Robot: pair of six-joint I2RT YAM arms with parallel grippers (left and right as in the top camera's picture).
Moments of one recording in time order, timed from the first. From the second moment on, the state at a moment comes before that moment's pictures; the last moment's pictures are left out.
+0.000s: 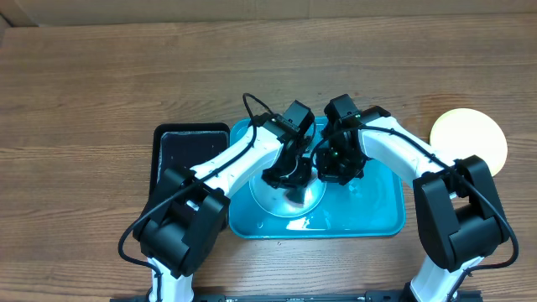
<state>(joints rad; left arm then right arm) -0.63 1.98 1.37 -0.92 0.29 -0.37 0.39 1.90 1.21 -0.89 -0.31 0.36</state>
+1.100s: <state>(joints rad) -0.61 1.98 1.37 -0.89 0.22 -0.39 0.39 1.90 1.21 -0.90 -0.29 0.36</state>
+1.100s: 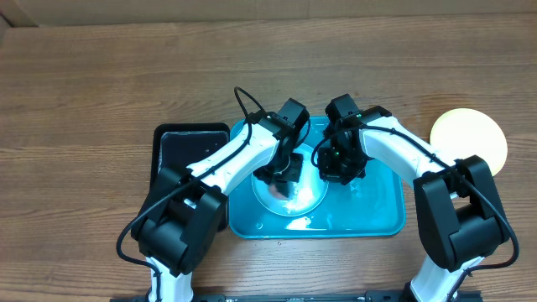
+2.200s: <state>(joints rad) -0.52 2.07 1.51 -0.98 0.01 -0.50 0.39 1.91 1.21 -0.93 -0.31 0.36</state>
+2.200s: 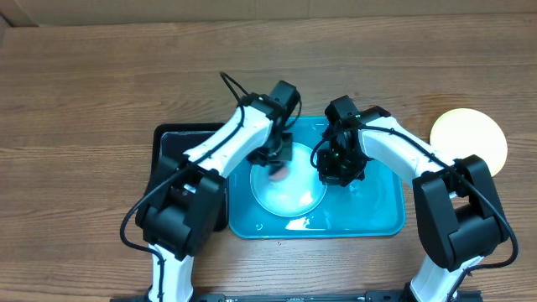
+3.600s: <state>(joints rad) -0.46 1.96 1.65 -1.26 0.08 -0.31 0.39 1.91 1.21 -0.91 -0.32 0.35</state>
